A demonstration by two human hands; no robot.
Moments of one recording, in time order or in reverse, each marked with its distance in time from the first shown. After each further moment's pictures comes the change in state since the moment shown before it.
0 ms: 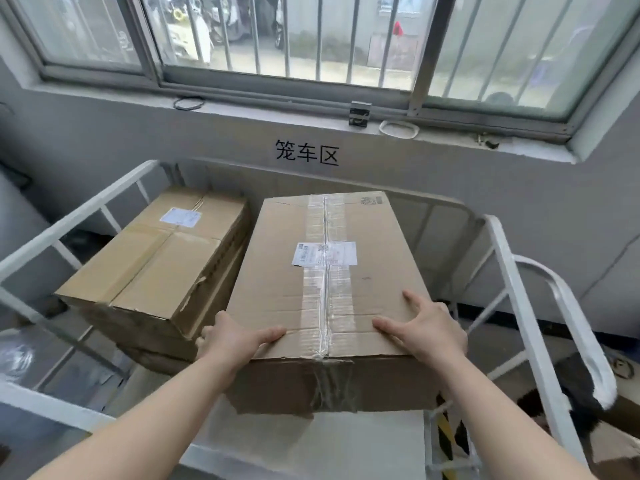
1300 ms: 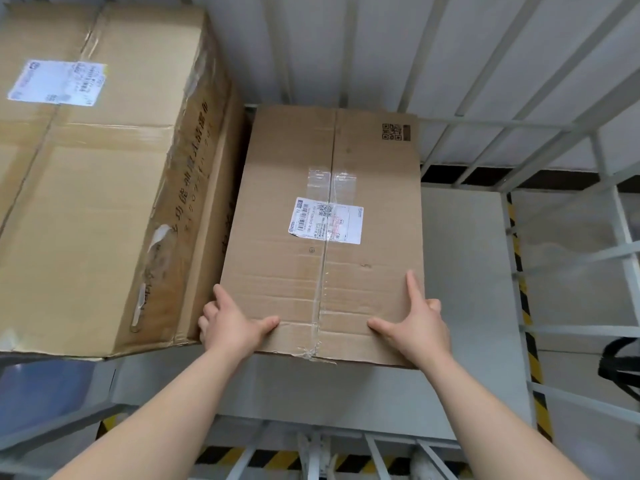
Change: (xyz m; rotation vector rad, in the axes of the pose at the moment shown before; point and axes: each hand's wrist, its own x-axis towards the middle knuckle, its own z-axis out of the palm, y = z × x) left_hand 0.351 -0.161 0.134 0.427 -0.186 -0.061; right_hand 0.184 -0.025 0.392 0.090 -0.261 0.343
